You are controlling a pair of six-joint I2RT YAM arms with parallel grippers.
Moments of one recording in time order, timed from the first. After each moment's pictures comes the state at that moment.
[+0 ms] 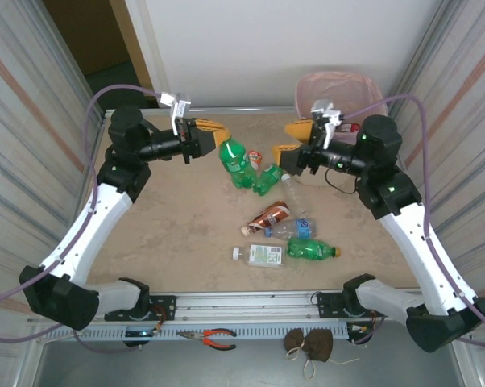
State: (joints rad) left arm -0.36 1.24 1.27 0.02 0.96 -0.41; right arm 0.43 1.07 1.30 -0.29 -0.71 0.15
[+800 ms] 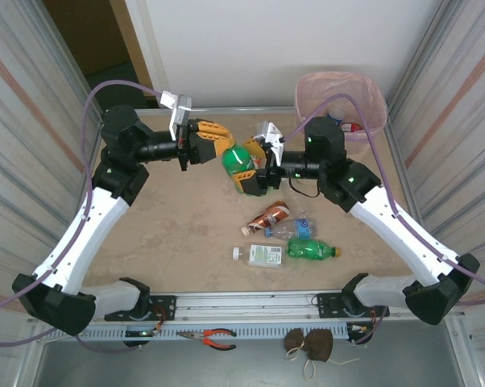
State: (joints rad) left arm -0.41 1.21 1.33 0.02 1.05 -0.35; right arm 0.68 1.24 1.35 -0.33 -0.65 -0.12
